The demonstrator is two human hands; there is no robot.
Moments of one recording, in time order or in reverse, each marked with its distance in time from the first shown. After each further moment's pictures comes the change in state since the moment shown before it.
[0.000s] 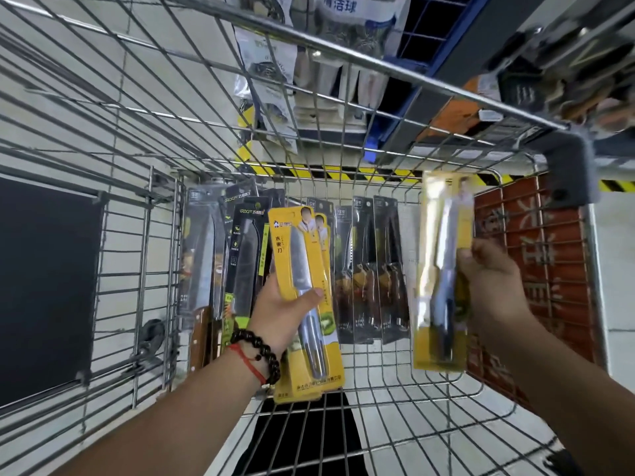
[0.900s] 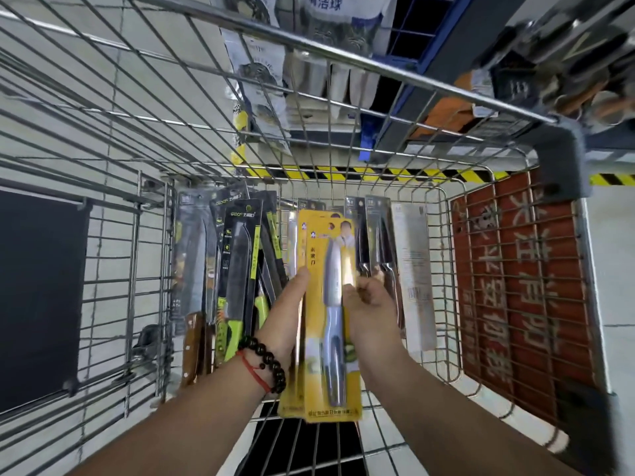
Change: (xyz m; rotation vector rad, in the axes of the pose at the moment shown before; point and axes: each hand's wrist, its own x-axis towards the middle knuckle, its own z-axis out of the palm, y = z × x) left_hand -0.006 0.009 0.025 -0.211 -0.139 -0.233; right_hand -0.051 0.036 0.115 0.119 -0.129 0.169
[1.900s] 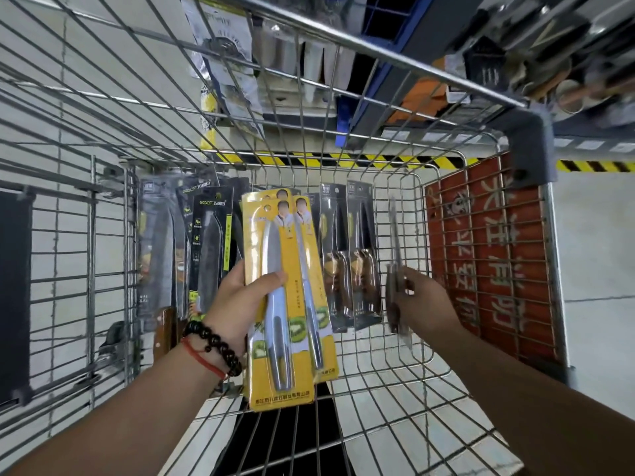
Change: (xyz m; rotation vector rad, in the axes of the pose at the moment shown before) left_hand 0.012 0.003 -0.029 0.049 0.072 0.189; right_hand 0.053 0.012 -0.117 -0.636 0.015 -0.060
